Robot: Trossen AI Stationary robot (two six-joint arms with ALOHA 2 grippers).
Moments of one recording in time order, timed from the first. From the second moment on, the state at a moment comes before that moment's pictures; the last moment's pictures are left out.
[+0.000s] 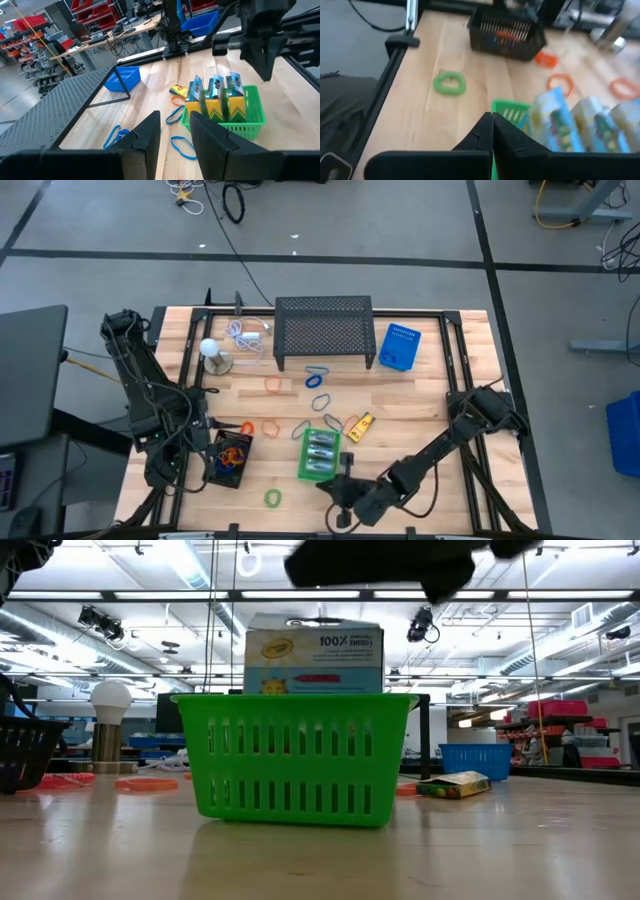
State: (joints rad) left arm -1.16 1.08 0.66 -0.46 -1.34 -0.56; right arm 0.69 2.03 1.27 0.15 0.68 0.27
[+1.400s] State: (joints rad) left arm -1.16 1.08 0.66 -0.46 -1.32 -0.56; right arm 0.62 2.10 1.27 -0.04 0.79 0.64
